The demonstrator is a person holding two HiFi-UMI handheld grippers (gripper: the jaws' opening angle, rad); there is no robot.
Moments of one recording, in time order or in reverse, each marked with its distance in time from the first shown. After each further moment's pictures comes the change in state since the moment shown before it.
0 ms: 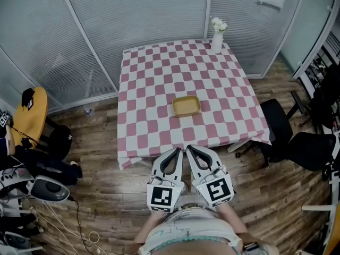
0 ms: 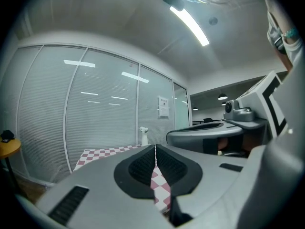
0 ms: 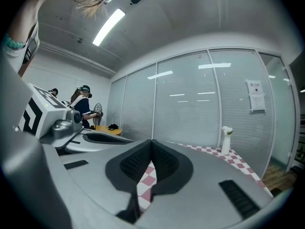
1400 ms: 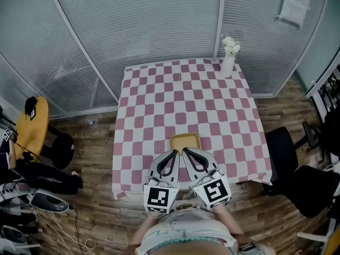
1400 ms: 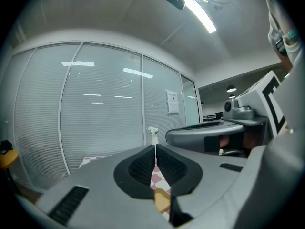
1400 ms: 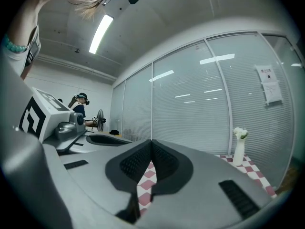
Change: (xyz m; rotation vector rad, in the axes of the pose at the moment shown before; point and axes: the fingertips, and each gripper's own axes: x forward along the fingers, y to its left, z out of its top) left arm 0.203 0.078 0.032 0.043 0.035 0.083; right arm 0.149 -0.159 0.007 0.056 -0.061 0.122
